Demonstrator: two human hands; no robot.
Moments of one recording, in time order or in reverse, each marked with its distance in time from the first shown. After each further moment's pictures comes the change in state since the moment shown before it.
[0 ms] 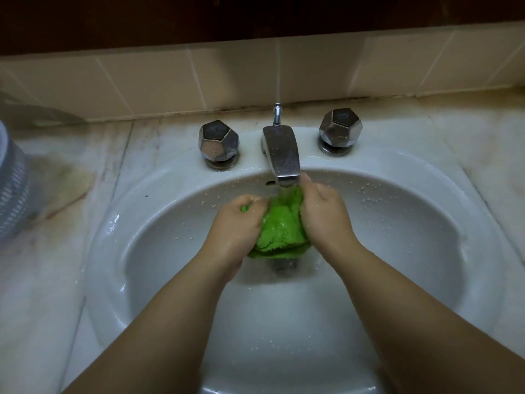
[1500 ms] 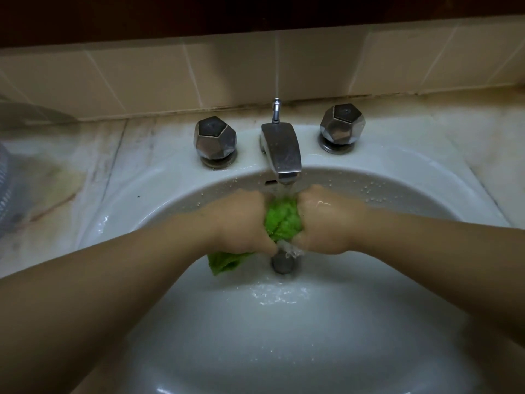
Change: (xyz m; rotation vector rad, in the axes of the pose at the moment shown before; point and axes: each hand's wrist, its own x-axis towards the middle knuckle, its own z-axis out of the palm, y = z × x) left_hand 0.023 0.036 -0.013 1.298 -0.447 0.356; right_hand 0.022 -0.010 -0.026 -1.034 -0.648 -0.535
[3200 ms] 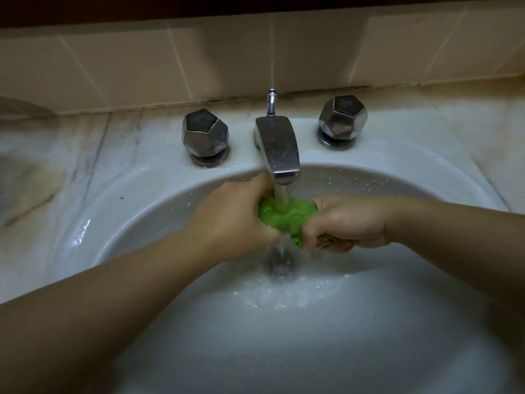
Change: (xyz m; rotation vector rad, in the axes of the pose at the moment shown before) left_hand 0.005 -0.008 0.016 -0.092 0.412 0.055; right_hand -0.006 0.033 0.004 1.120 -0.457 0.170
